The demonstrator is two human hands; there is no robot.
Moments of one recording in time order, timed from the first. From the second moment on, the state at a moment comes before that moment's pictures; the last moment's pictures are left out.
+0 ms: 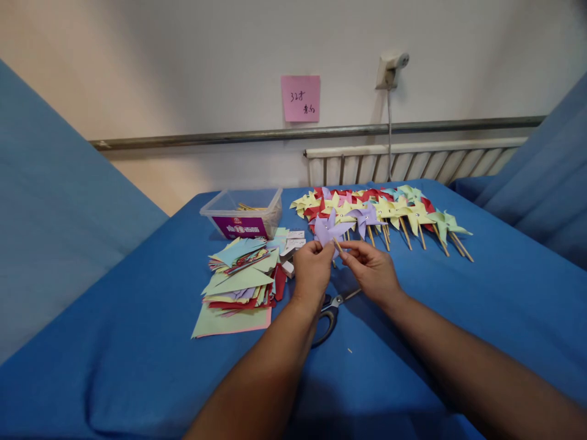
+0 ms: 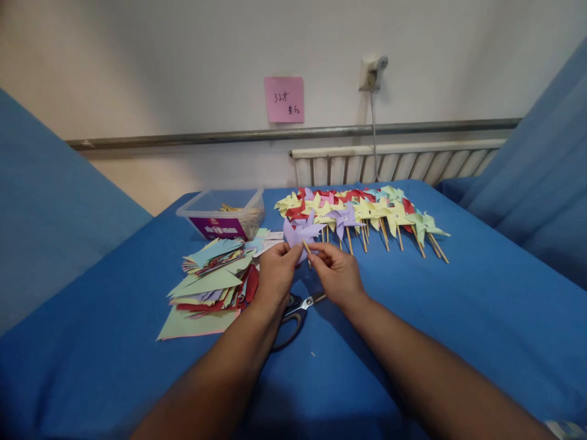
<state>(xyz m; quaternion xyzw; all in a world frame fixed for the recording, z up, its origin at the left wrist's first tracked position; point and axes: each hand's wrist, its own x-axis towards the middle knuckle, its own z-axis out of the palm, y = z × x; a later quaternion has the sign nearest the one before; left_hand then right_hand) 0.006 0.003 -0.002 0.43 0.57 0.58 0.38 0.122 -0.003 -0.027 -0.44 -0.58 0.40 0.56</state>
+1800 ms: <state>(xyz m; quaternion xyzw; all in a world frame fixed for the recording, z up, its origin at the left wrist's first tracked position) 0.006 -0.002 0.006 0.43 0.57 0.58 0.39 0.123 -0.005 -0.021 -0.46 -0.59 0.36 0.56</state>
